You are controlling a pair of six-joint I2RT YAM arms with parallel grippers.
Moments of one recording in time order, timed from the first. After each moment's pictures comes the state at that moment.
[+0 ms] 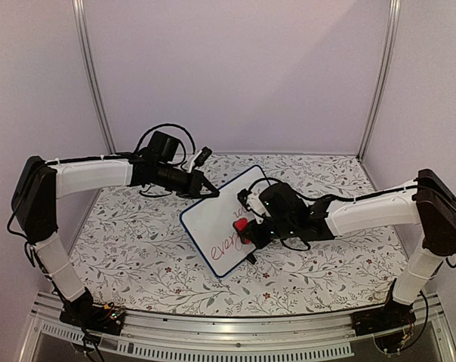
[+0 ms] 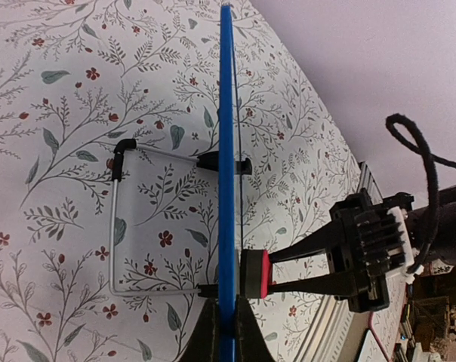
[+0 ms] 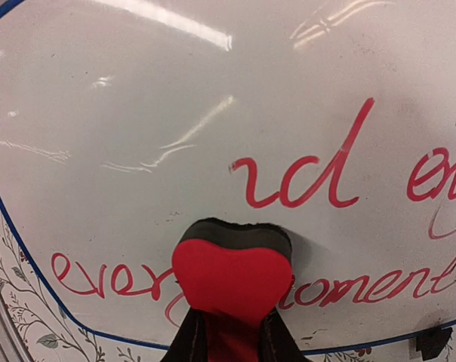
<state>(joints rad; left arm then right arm) -0.58 1.75 1.25 -0.25 0.66 -0.32 0.98 1.72 1.01 -0.03 0.05 0.24</state>
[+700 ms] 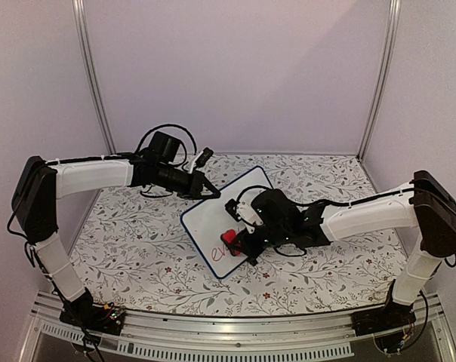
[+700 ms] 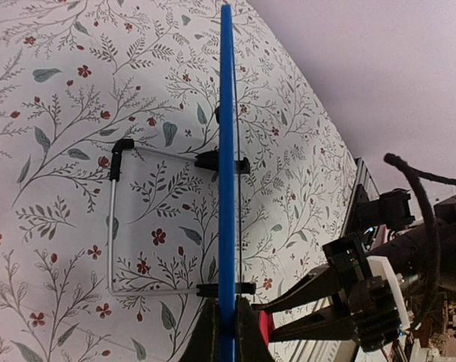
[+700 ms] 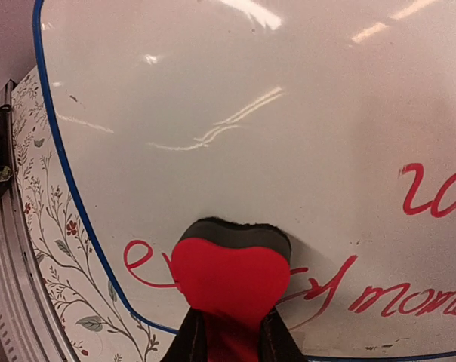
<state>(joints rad) -0.58 1.75 1.25 -0.25 0.67 -0.32 1.05 1.74 1.03 -0.03 -0.04 0.24</state>
